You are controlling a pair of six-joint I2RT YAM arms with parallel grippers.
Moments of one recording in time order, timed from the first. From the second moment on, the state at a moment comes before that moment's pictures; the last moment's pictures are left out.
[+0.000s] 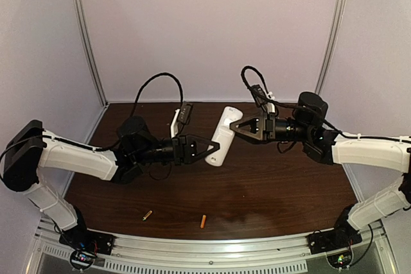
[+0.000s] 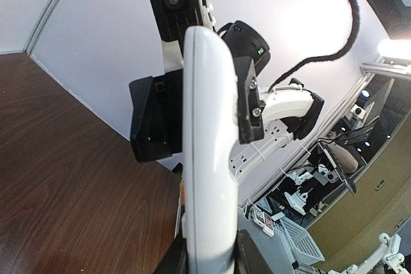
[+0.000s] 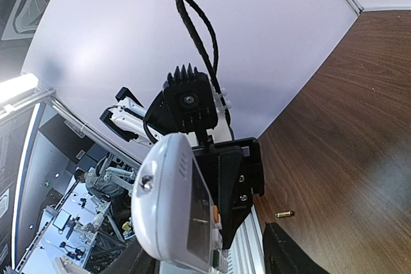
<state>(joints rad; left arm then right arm) -0.95 1.55 0.74 0.98 0.61 -0.80 0.70 1.31 0.80 0.55 -0.82 0.92</state>
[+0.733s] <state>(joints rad) -0.94 1.58 0.74 1.01 0.57 -0.87 0.72 1.38 0.82 0.63 -0.76 0.93</state>
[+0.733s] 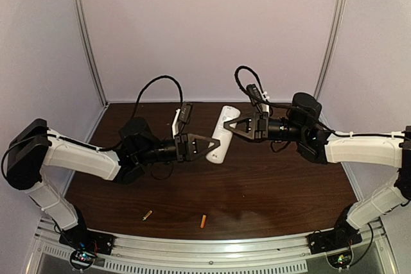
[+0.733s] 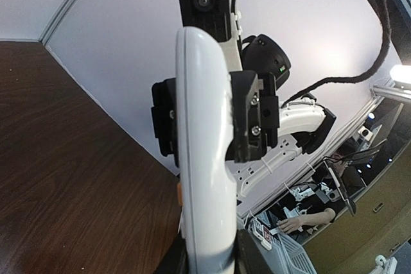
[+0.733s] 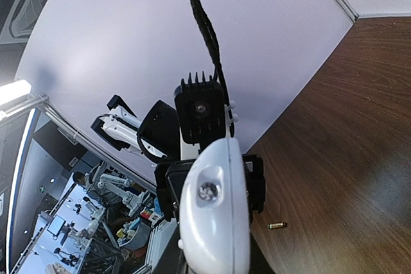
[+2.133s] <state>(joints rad) -1.06 1.27 0.78 0.15 0.24 0.15 0.76 1.45 0.77 0.43 -0.74 1.09</state>
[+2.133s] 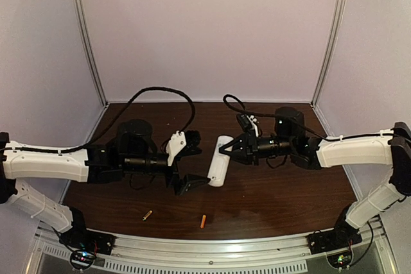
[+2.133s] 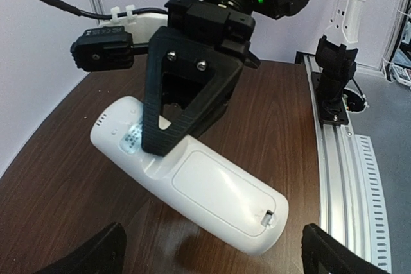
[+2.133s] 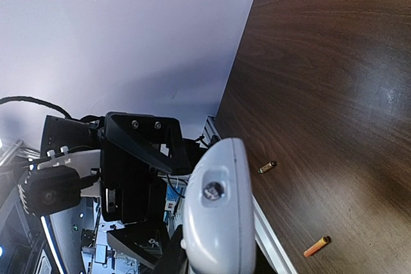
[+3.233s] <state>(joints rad) -1.09 1.36 0.83 0.14 0.13 0.16 0.77 1.47 0.77 0.45 -0.74 1.11</state>
